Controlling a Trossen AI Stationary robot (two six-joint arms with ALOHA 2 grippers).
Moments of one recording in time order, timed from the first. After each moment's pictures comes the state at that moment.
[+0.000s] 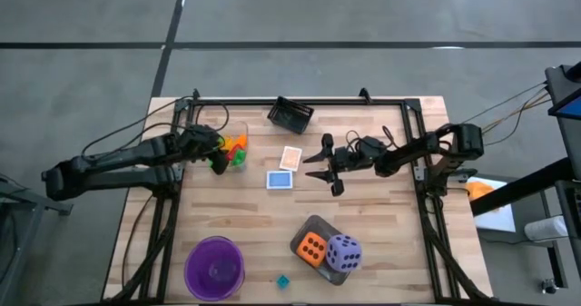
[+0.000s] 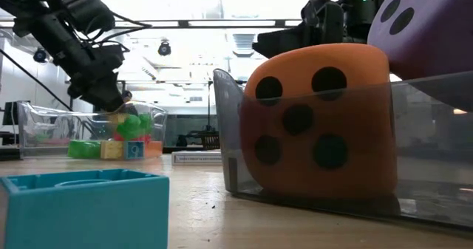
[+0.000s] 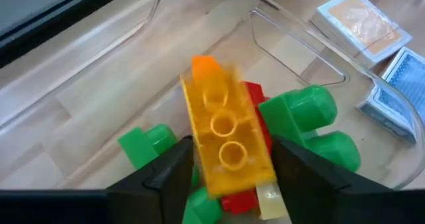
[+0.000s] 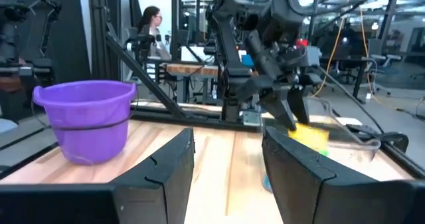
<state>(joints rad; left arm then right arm) 0.43 0.76 0.43 -0.52 -0.18 -0.27 -0.16 1.67 0.50 1.25 -0.34 0.01</state>
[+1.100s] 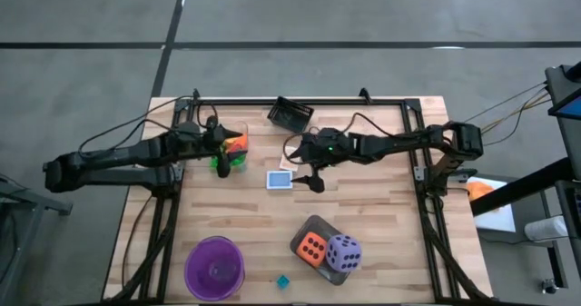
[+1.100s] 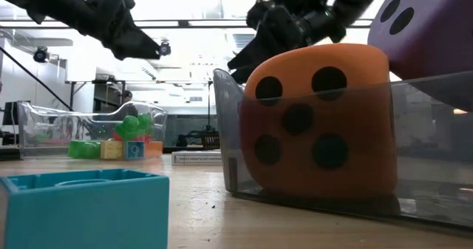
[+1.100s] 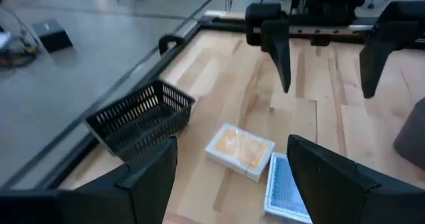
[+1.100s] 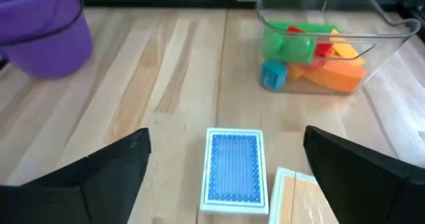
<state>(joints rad) 0.28 0.74 0.49 -0.13 -0.05 0.05 -0.14 1.67 0.99 0.17 -0.24 -0.05</state>
